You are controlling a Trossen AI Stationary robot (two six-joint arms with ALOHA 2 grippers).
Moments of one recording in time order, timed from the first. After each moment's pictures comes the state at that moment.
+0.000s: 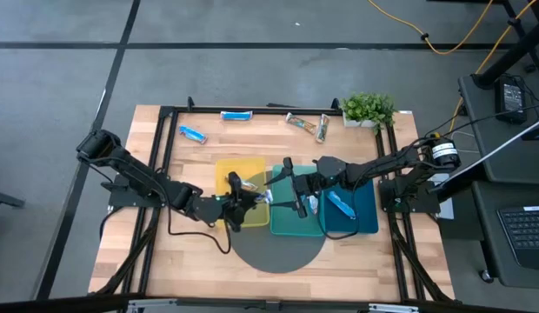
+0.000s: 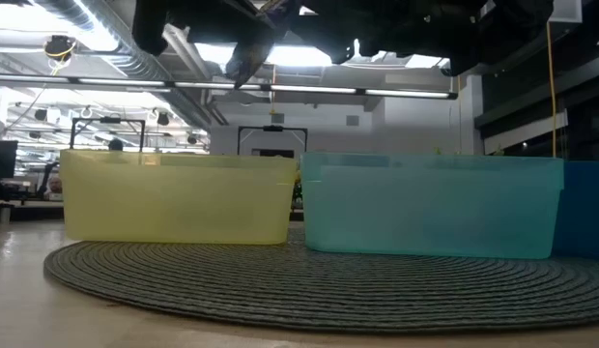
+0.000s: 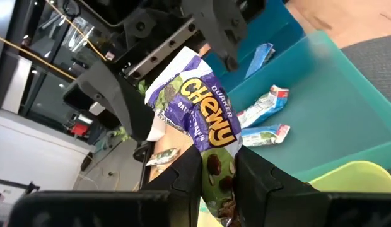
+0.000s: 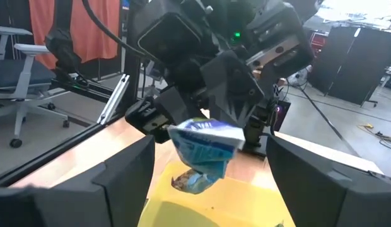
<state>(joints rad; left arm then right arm) -0.44 1.41 0.79 0.25 -0.76 0.58 0.06 1.61 0.77 0.83 -0.23 -0.22</state>
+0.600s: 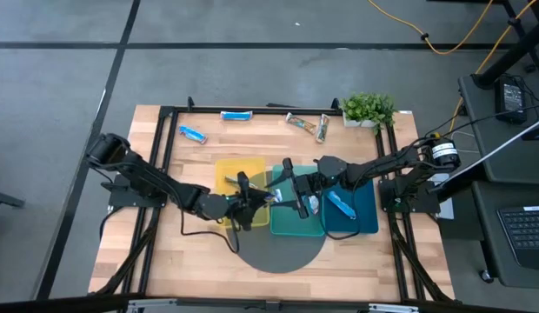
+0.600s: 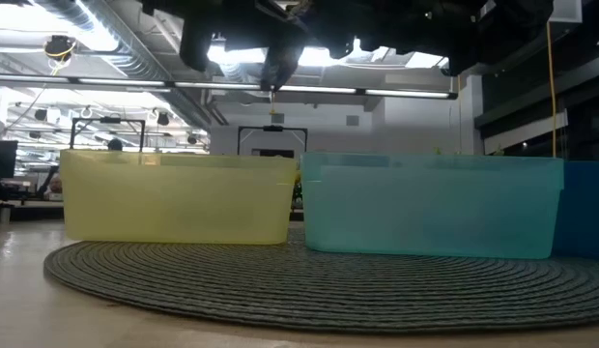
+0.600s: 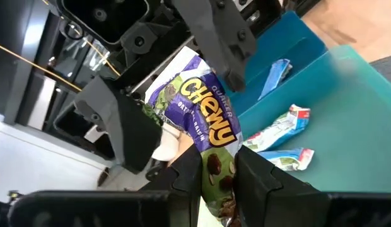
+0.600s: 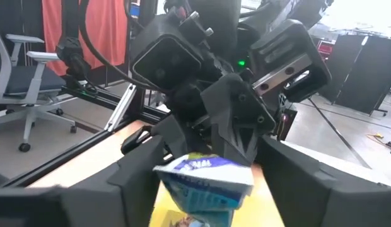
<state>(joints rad) -0.39 1.52 0.78 0.51 -0.71 0.72 0.06 1.61 0.77 0.85 -0.27 -0.21</state>
